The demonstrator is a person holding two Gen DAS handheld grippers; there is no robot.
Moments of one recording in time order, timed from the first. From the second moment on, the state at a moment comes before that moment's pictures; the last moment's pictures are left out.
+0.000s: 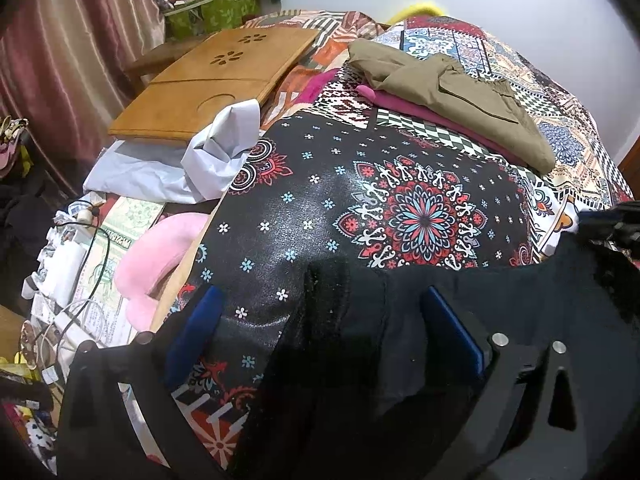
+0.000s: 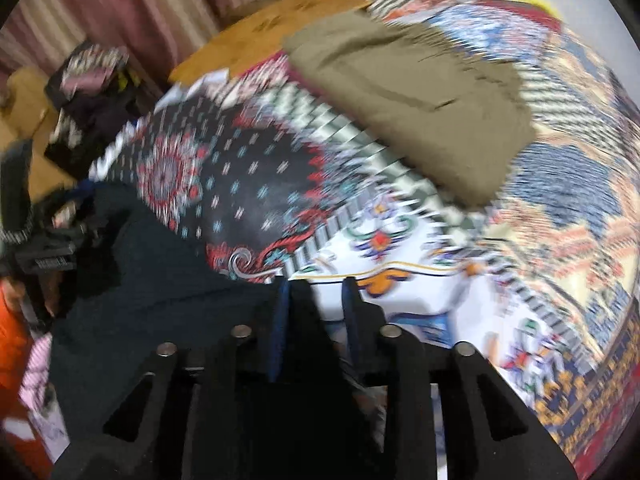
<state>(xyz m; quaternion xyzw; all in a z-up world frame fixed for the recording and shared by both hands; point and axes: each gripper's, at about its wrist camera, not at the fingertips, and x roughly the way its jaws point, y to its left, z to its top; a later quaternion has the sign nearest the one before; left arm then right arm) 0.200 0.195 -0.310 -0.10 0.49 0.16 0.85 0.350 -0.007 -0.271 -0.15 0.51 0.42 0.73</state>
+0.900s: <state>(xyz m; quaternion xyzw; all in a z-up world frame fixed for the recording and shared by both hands) 0.229 -0.107 -0.161 0.00 0.38 -0.11 0.92 0.183 -0.352 -0.140 -0.03 0.35 0.10 0.93</state>
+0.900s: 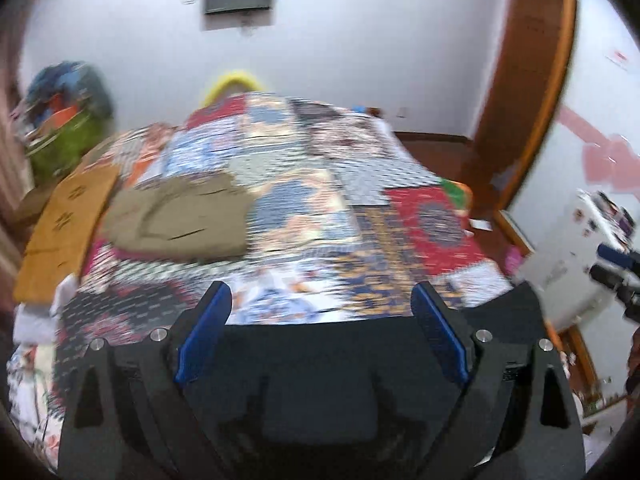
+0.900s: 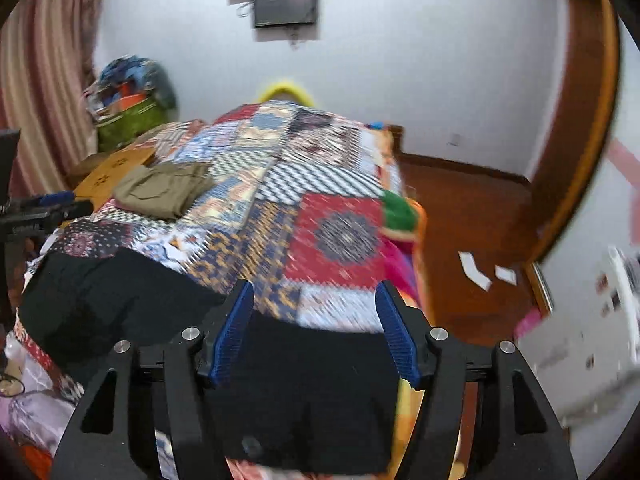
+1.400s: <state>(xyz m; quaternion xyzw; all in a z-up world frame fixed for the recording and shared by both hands) 0.217 -0.286 -0.233 0.07 0.46 -0.25 0.85 0.129 -0.446 -0.226 0.13 0.43 0.04 0.89</state>
